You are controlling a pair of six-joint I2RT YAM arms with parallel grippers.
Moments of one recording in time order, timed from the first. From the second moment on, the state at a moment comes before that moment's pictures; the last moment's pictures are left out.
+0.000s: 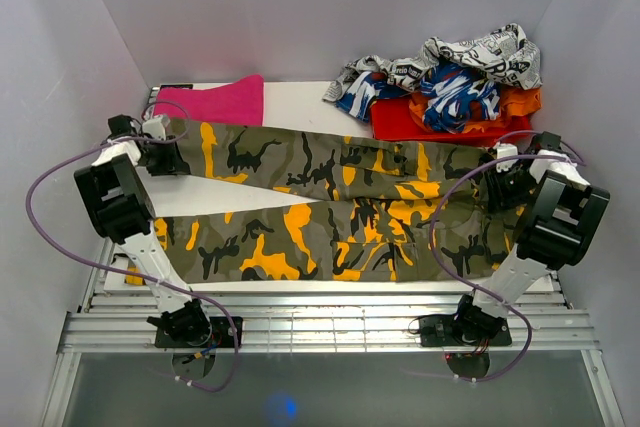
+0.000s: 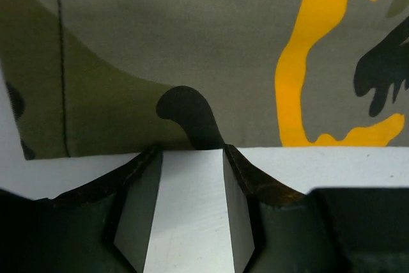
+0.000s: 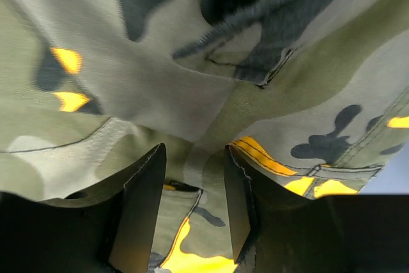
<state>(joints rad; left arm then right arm) 0.42 2.06 1.47 -0.52 0.50 0.31 -0.43 1.78 1.20 -0.76 -0.27 -0.70</state>
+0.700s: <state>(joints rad) 0.59 1.97 1.38 -0.72 0.29 0.57 -0.43 1.61 0.93 -0.61 -0.15 -0.76</state>
